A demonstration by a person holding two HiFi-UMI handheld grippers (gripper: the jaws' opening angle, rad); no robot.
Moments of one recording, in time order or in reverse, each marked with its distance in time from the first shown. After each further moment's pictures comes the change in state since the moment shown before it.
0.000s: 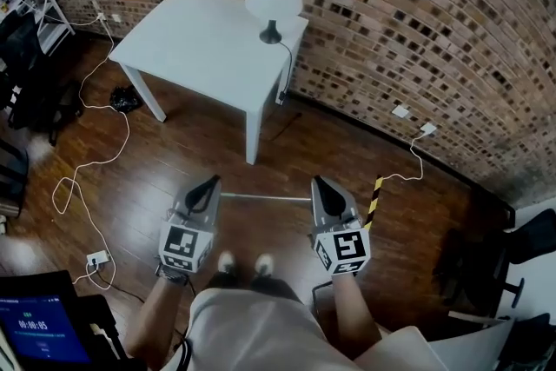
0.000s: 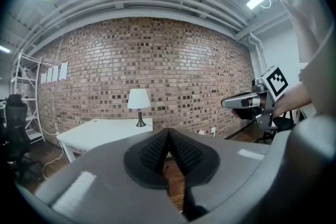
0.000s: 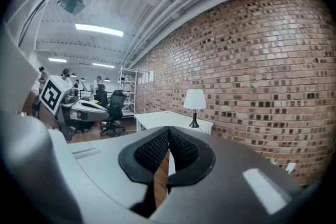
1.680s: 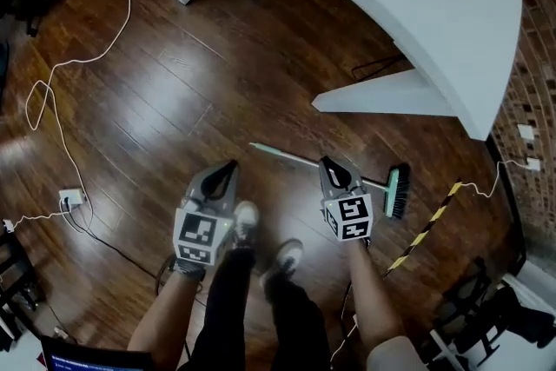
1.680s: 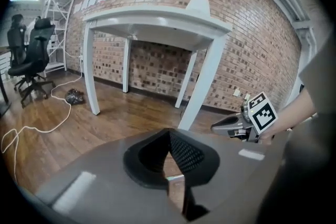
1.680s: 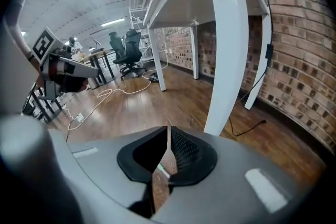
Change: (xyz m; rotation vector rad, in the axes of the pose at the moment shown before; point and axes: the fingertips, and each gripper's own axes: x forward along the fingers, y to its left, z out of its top) left arm 0.139 0.174 -0.553 -0.370 0.440 0.178; right arm 0.363 0.095 -0.597 0.016 0.601 0.327
